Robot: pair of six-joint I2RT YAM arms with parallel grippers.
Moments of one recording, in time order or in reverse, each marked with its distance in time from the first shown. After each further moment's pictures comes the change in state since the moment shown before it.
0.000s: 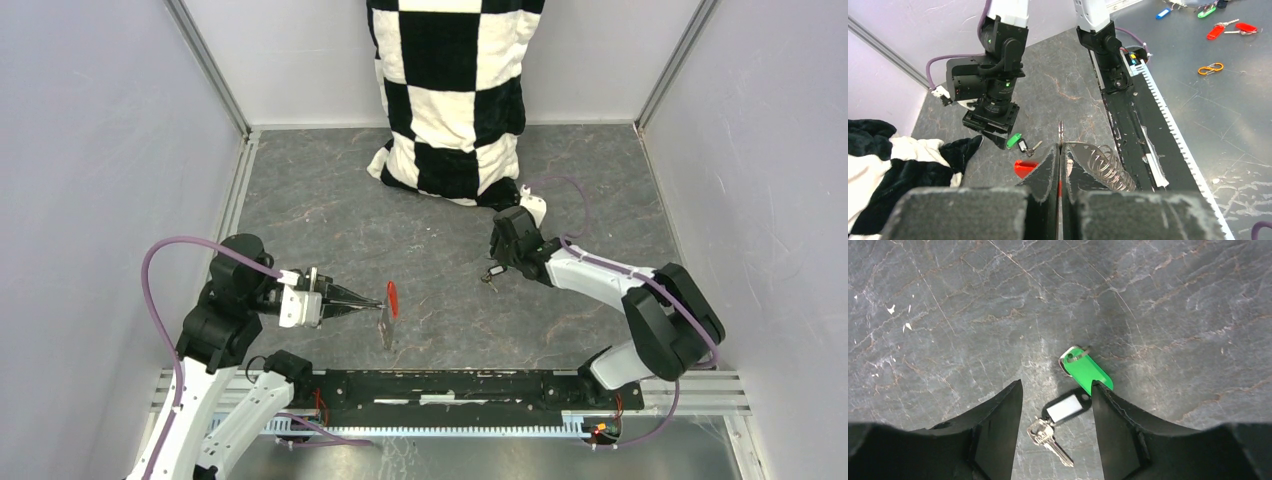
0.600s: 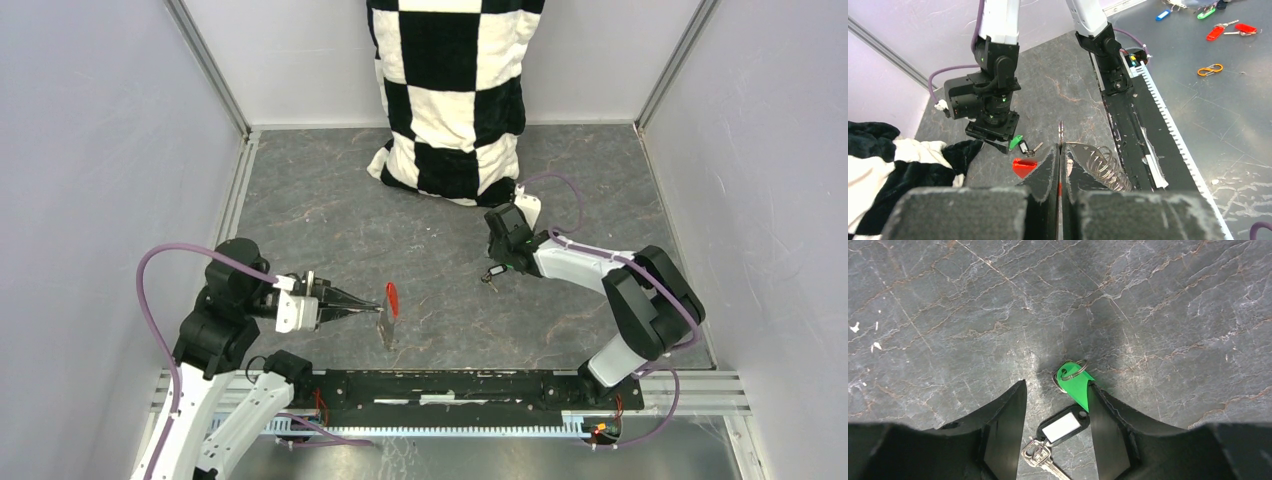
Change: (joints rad) left arm 0.000 -0.015 0.000 0.007 0.000 -0.020; right arm 0.009 0.130 0.086 -0.037 0.051 0.032
